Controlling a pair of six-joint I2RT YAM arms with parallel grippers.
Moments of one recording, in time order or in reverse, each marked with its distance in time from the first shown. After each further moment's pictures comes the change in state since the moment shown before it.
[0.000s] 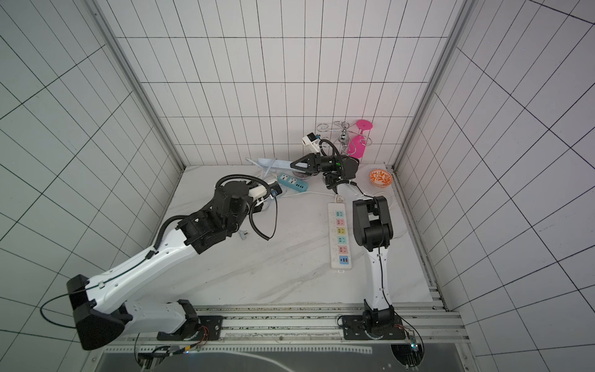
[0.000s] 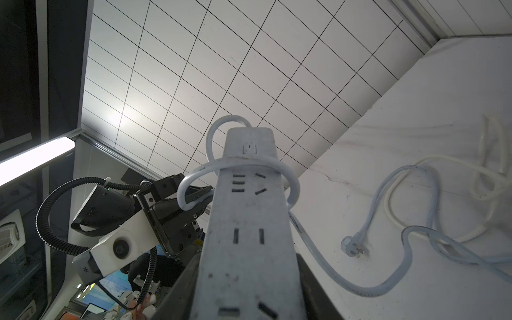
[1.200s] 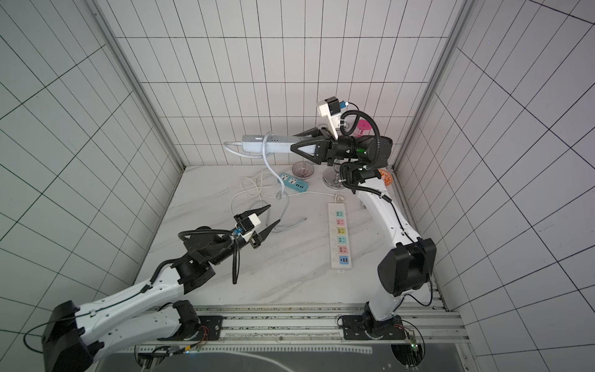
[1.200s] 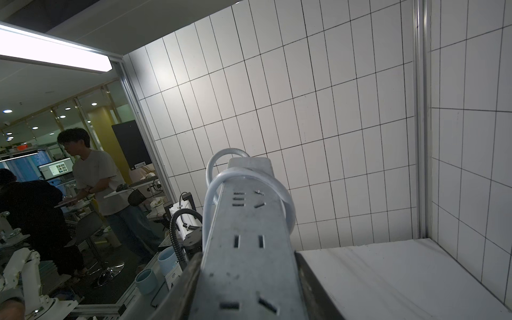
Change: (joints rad) left arm -0.017 -0.339 -0.666 0.855 0.696 -0.496; right arm 0.068 -0.557 -0.016 -0.533 0.174 -0.703
